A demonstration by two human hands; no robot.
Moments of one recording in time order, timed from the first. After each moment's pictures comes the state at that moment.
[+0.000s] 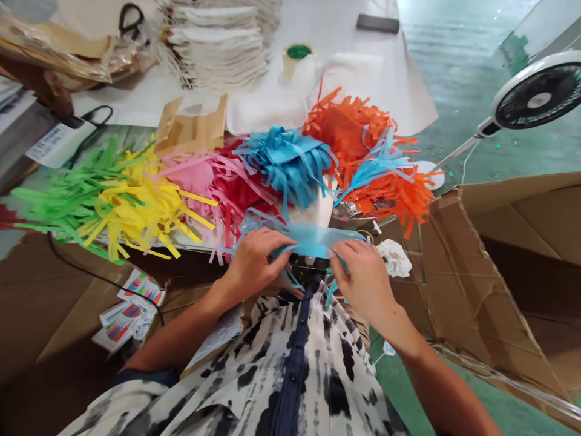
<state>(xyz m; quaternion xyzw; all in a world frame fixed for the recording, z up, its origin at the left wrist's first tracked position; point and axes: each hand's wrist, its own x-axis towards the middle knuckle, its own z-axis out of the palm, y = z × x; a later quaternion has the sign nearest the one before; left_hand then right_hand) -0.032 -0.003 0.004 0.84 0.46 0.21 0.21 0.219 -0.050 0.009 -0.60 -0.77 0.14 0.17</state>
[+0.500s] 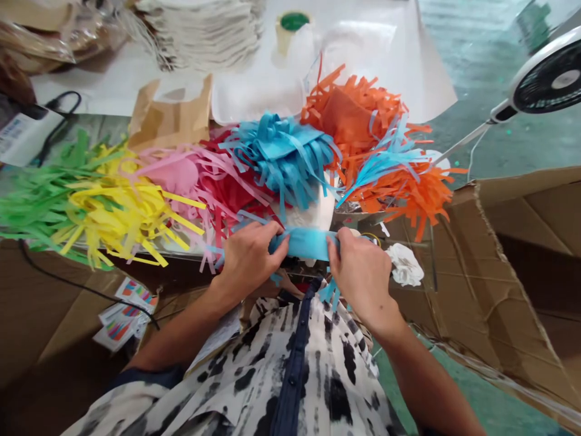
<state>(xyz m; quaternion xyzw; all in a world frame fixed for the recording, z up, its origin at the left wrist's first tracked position) -0.021 0.018 -0.005 0.82 0.54 0.17 0.06 0.190 -0.021 0.010 -0.73 -0.68 0.03 -0.01</state>
